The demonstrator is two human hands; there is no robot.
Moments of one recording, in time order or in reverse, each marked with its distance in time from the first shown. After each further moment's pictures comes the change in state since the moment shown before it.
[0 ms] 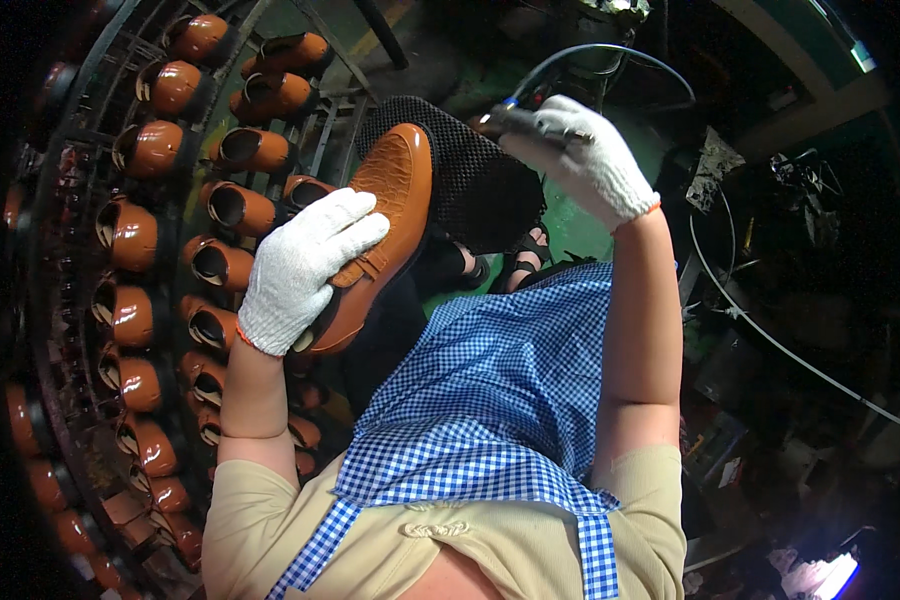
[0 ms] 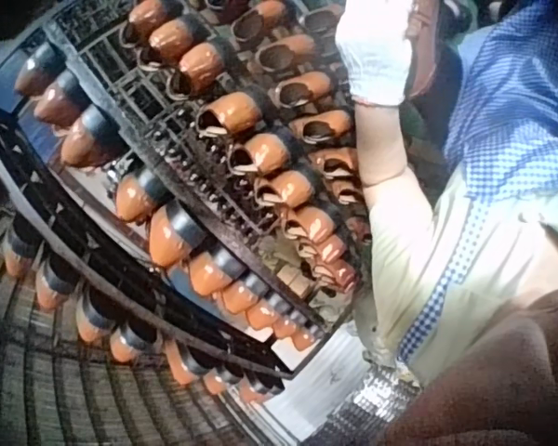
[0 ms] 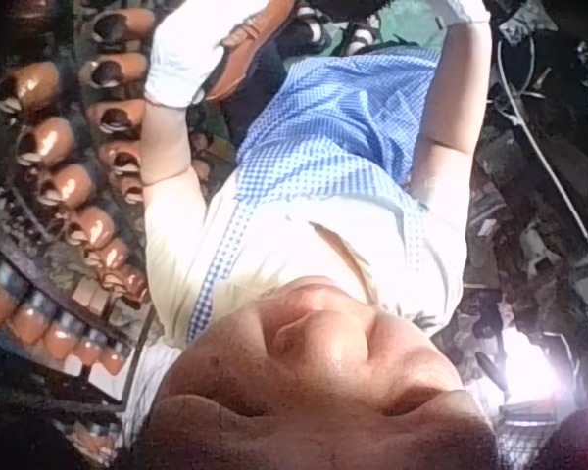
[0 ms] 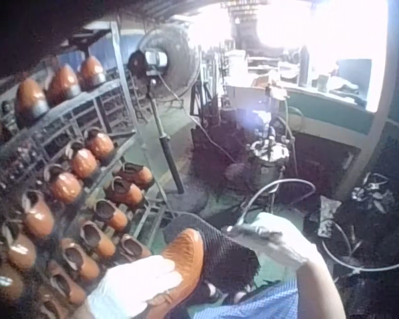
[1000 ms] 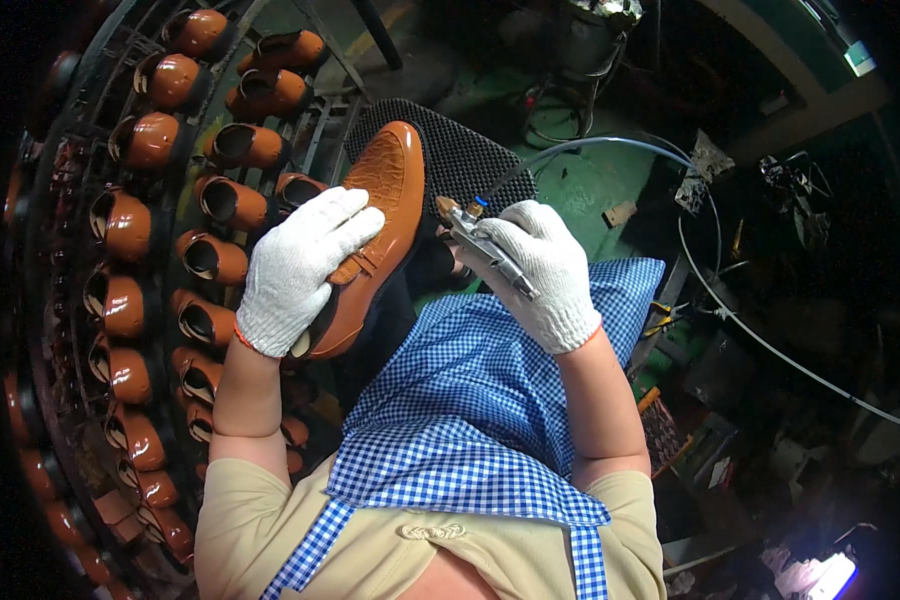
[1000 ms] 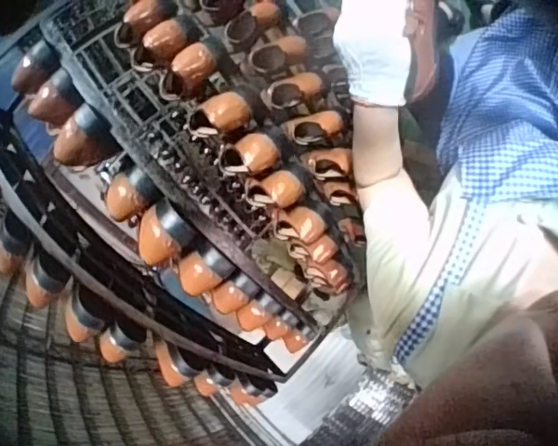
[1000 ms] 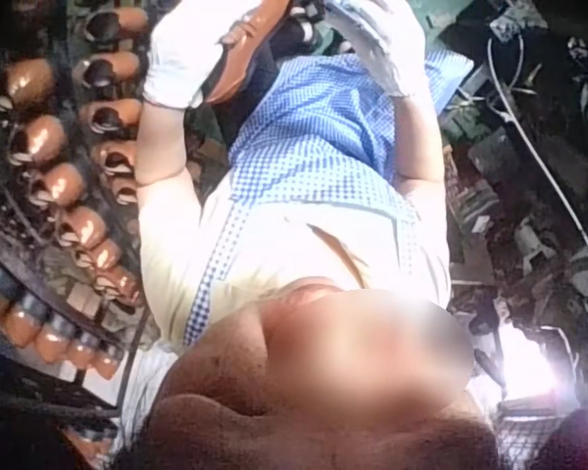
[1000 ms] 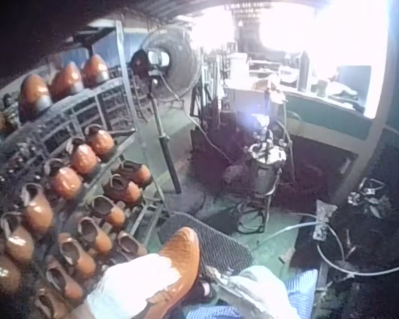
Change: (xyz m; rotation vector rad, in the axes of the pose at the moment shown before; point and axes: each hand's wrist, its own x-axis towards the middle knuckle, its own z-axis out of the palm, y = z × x) left_hand -0.003 0.014 0.004 0.005 0.023 -0.072; right_hand -0.091 -0.031 0.061 -0.194 0.170 -0.160
